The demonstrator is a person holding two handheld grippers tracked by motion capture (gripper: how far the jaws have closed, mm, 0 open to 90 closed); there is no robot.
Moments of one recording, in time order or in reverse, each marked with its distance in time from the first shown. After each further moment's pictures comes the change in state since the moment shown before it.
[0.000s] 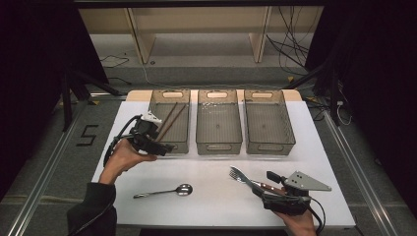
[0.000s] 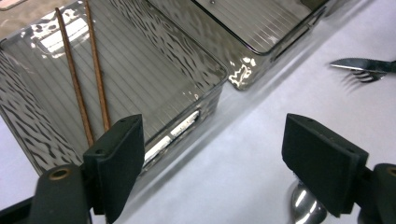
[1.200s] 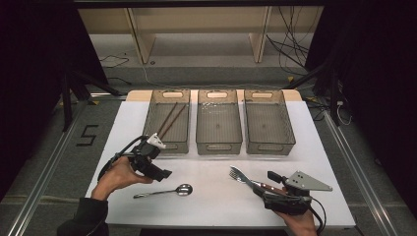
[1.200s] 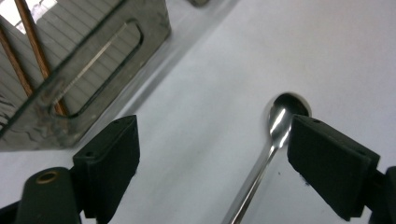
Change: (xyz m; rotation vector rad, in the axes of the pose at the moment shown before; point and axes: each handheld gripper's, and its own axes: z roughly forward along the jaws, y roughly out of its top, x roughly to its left) left arm -0.028 -0.038 0.008 0.191 -0.049 0.145; right arm -0.002 0.000 -0.001 -0.003 -0.002 0.002
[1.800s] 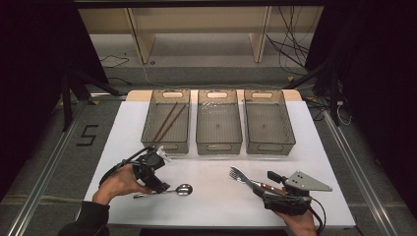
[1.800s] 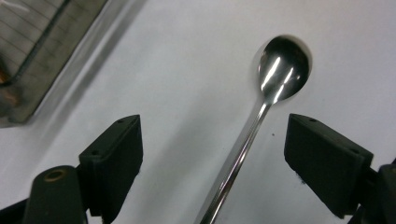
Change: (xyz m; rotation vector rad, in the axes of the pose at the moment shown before) left arm -0.012 -0.011 0.024 0.178 -0.026 0.074; right arm 0.001 0.000 0.000 0.001 -0.002 -0.005
